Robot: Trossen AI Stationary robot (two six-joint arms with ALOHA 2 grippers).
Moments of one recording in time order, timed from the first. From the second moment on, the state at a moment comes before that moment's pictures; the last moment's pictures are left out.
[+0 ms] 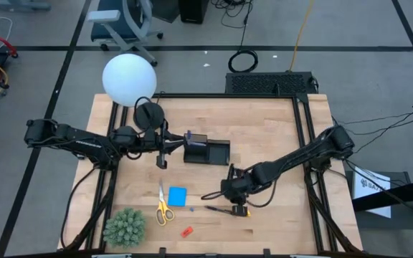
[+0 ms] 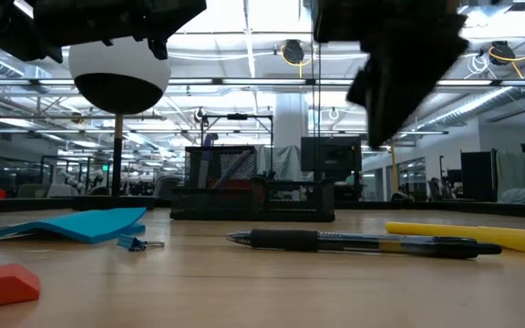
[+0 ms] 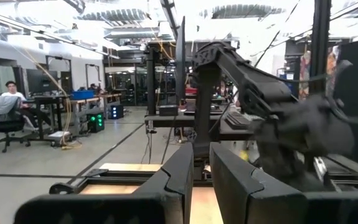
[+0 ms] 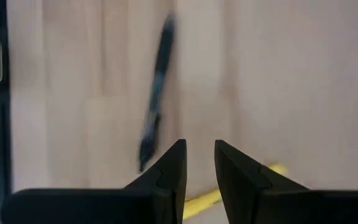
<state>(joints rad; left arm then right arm) 0.01 1.11 0.39 0.96 0.00 0.02 0.37 1.76 1.21 -0.59 -0.06 0.46</state>
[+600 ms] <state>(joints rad) 0.01 1.11 0.39 0.95 0.00 0.02 0.46 1.93 1.37 -0.66 -0.05 0.47</state>
